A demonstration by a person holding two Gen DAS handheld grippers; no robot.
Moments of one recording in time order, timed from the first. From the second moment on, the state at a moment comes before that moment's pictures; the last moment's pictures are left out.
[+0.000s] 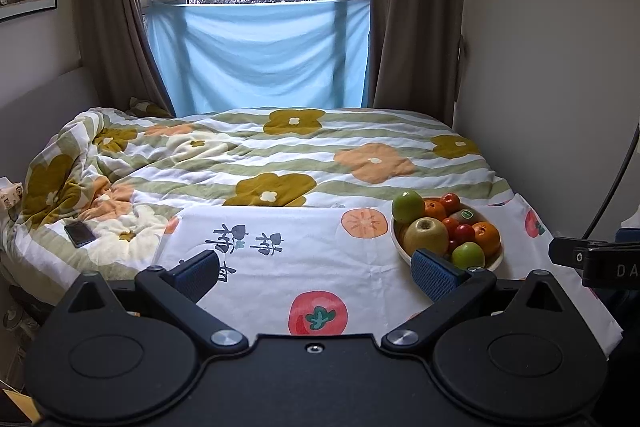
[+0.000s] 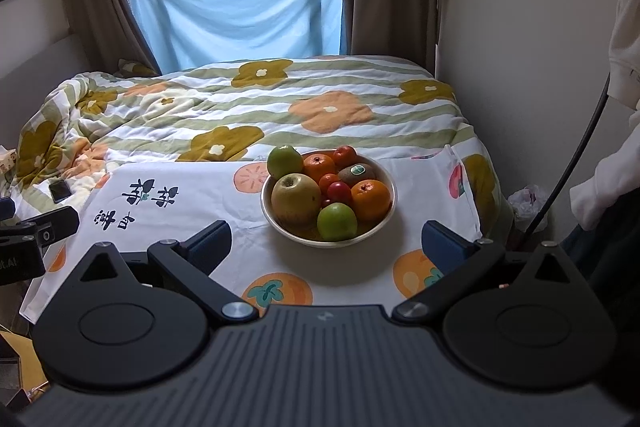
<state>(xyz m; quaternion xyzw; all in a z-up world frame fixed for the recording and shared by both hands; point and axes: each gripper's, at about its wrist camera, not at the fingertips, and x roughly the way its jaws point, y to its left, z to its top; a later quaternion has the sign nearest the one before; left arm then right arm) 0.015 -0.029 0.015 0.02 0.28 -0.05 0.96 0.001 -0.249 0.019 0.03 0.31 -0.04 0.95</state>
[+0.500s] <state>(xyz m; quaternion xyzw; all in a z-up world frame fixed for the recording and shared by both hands) 0.012 -0.031 0.015 0.02 0.28 -0.05 0.96 0.000 -0.249 0.017 0.03 0.31 -0.04 0.95</state>
